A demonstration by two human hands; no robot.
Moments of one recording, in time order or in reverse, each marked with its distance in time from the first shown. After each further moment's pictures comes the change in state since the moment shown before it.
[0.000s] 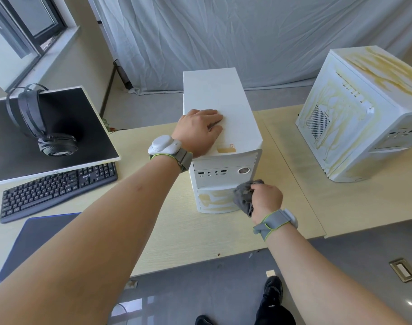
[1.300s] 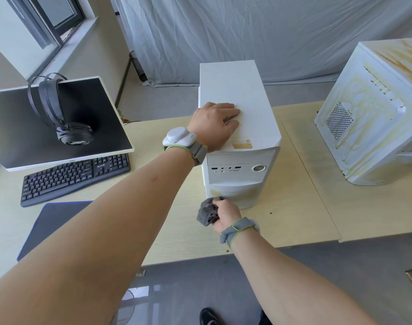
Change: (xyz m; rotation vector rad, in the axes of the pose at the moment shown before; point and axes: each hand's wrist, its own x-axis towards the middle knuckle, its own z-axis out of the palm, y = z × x) left_hand -0.001 0.001 -0.003 -0.040 -0.011 -0.011; right_hand -0.007 0.098 0.075 -0.025 -0.191 0.415
